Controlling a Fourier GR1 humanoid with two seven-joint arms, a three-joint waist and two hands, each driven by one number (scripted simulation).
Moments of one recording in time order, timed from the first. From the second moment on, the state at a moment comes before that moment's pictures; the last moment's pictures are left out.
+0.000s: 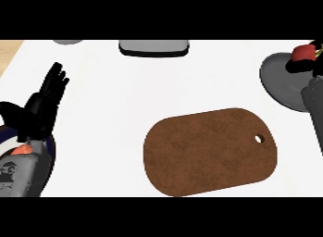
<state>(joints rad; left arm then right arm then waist) -0.26 0.19 0.11 -1.47 0.01 0.04 0.09 -0.85 -0.42 -0.30 -0.62 1.04 -0.60 0.48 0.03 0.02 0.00</state>
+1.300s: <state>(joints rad) -0.28 0.17 0.08 -1.47 0.00 0.04 0.08 -0.78 -0.58 -0.68 -0.23 0.66 -0.50 -0.11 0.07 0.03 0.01</state>
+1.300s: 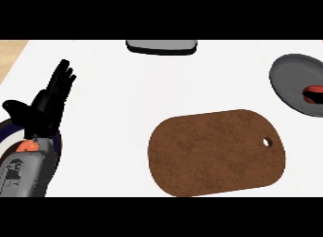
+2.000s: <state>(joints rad) -0.23 0.18 0.11 -1.47 0.00 0.05 0.08 -0.66 -0.46 -0.87 -0.38 0.34 -0.35 -0.51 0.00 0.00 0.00</state>
